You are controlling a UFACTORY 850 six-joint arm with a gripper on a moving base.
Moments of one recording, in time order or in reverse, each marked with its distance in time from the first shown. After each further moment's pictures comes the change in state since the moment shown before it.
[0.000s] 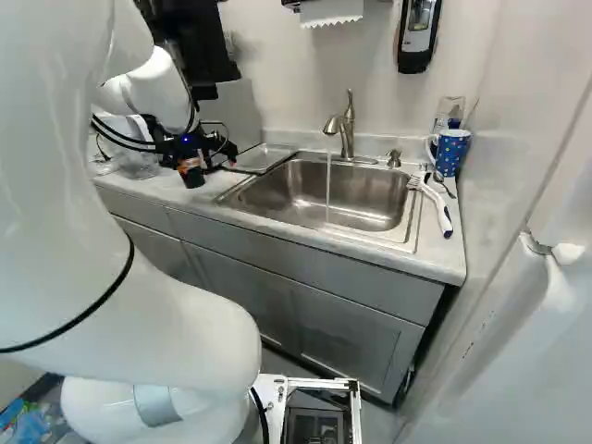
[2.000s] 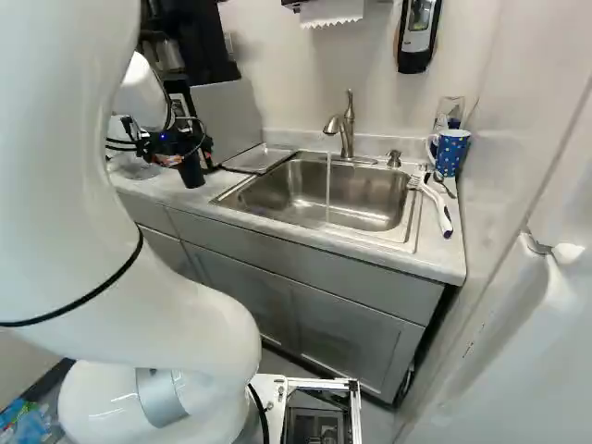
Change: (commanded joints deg) arm 6.2 -2.9 -2.7 0.0 7.9 0.0
